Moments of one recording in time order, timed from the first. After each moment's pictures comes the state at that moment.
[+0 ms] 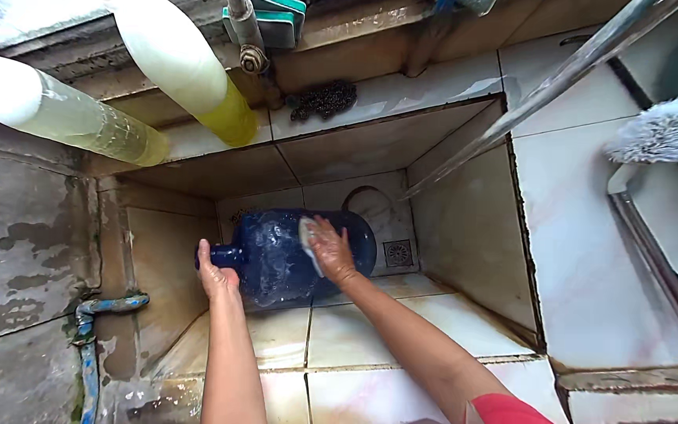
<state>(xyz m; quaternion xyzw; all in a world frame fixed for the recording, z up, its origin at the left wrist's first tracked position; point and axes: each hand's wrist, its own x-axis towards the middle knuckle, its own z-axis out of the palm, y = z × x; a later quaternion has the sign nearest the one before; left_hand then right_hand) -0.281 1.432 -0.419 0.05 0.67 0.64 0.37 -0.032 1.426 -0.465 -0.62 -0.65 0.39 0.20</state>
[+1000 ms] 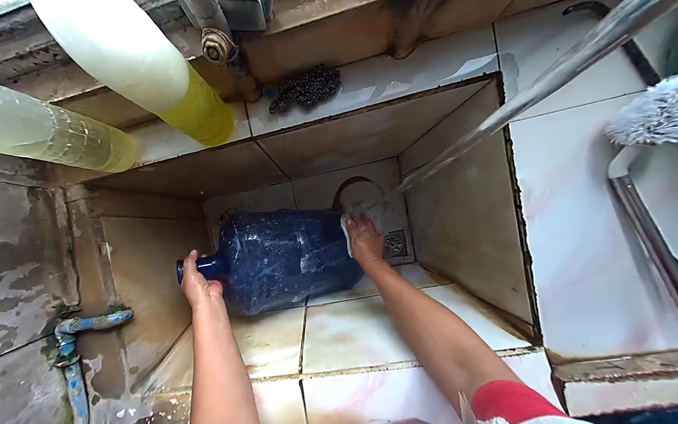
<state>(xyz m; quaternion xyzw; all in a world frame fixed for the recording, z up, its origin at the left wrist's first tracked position) -0.293 1.438 -0.429 0.00 0.74 0.57 0.34 0.043 1.435 -0.516 -0.76 -0.50 0.42 0.06</state>
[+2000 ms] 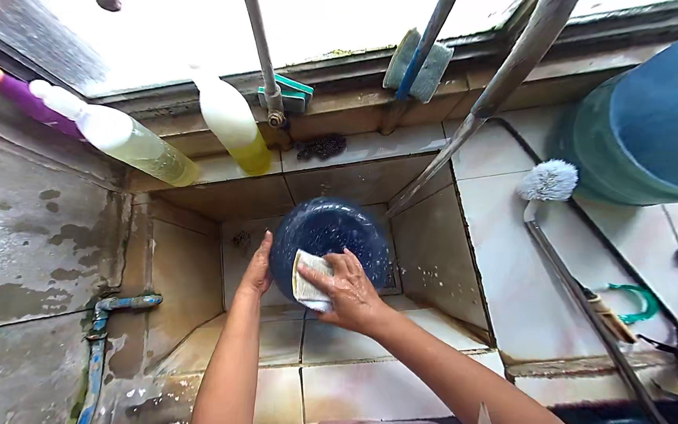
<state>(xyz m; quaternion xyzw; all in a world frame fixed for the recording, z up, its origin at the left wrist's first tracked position) -0.214 1.446 -0.353 0.29 0.61 0.34 0.66 0.011 1.390 -0.292 -0.48 -0.81 0.29 0.14</state>
